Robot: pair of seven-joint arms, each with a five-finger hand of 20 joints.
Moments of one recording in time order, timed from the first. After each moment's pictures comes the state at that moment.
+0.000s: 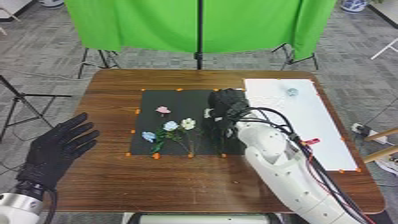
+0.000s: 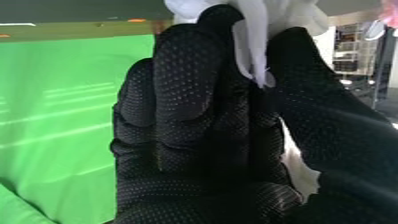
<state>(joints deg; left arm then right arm) 134.1 -67.9 -115.4 -126.1 37.6 -7.5 -5.8 -71.7 -67.4 53.8 -86.2 -147.6 0.9 4.0</state>
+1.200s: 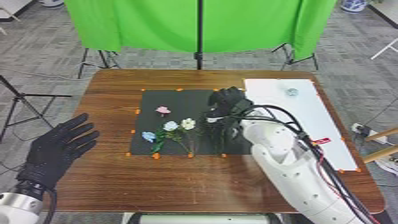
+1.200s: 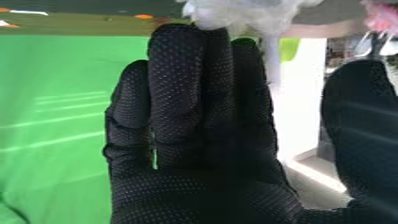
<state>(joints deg) 134.0 -67.5 -115.6 -125.9 37.6 -7.5 -6.2 -73.6 -65.9 57.7 -91.7 -148.5 -6.4 2.9</state>
